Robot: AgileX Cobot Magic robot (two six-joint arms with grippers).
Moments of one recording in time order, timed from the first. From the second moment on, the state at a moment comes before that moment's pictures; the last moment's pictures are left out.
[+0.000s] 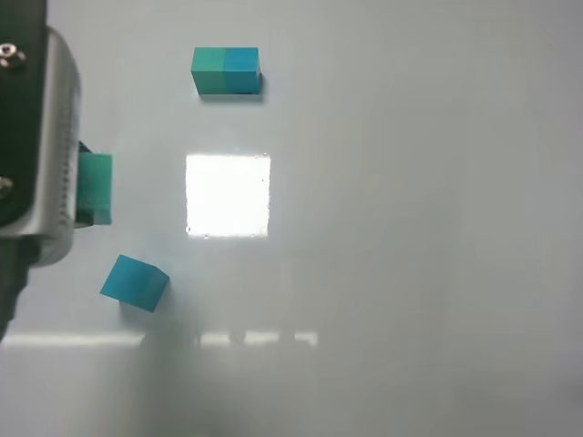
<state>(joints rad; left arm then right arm) -1.07 1.07 -1.30 0.53 1.22 0.47 -0.05 0.00 -0.54 -0.03 1.06 -0.01</state>
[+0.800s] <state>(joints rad) -1.07 0.76 -1.13 0.61 1.23 0.70 -0.05 0.00 -0.54 -0.03 1.06 -0.01</state>
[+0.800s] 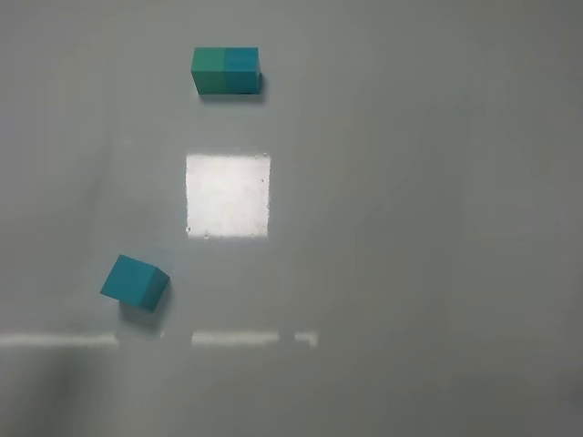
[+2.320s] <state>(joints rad) -0.54 1.10 -1.06 0.18 0.95 1.25 -0.05 0.00 -0.54 -0.03 1.06 -0.01</state>
